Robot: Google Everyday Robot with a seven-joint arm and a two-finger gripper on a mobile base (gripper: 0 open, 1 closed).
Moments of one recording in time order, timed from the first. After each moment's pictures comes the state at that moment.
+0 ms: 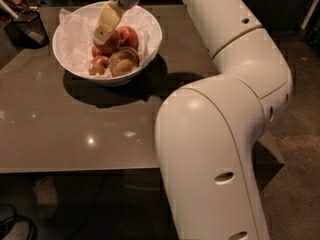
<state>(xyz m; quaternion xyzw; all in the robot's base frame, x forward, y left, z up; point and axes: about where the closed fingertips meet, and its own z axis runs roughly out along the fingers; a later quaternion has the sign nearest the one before) 0.690 0.119 0.970 -0.62 0.72 0.18 0.23</state>
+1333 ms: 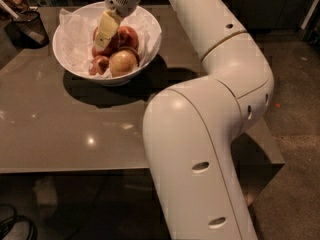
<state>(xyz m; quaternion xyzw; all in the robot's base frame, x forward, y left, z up) 0.706 0.127 0.945 -0.63 0.73 0.18 0.22</state>
